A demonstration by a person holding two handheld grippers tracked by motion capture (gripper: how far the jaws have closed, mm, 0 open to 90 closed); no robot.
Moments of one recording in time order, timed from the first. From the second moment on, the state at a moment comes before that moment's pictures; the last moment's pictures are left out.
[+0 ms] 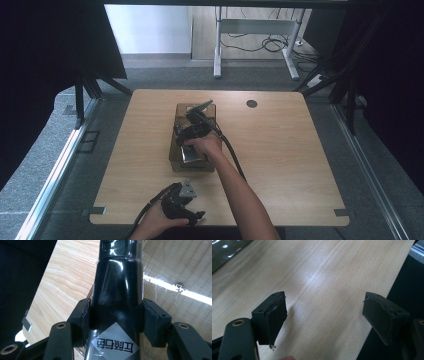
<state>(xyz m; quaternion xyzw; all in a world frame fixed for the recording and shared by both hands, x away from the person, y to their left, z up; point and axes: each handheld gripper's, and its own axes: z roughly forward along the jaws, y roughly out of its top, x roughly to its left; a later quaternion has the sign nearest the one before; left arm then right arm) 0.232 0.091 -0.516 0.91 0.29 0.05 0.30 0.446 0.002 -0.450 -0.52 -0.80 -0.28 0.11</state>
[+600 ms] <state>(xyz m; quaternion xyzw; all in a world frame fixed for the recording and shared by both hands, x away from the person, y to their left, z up) 0.231 0.089 -0.516 0.91 0.29 0.05 0.30 0.451 -0.008 -0.460 -0.56 -0.77 -0.28 0.12</state>
